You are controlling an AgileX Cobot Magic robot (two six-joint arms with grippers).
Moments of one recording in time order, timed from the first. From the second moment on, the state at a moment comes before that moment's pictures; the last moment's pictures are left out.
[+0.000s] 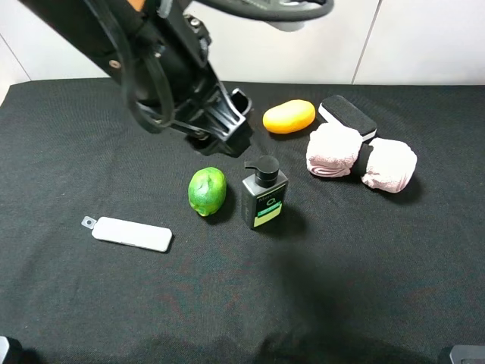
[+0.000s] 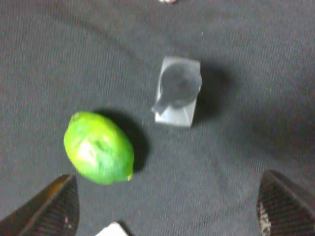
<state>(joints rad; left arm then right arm) -0.96 1.44 -1.18 0.12 0.78 -0.16 -0.01 -0.01 -0.51 -0.06 1.03 0.07</state>
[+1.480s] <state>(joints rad) -0.29 0.65 -0.64 0.12 1.12 -0.21 -0.01 -0.01 -0.51 -0.06 1.03 0.07</state>
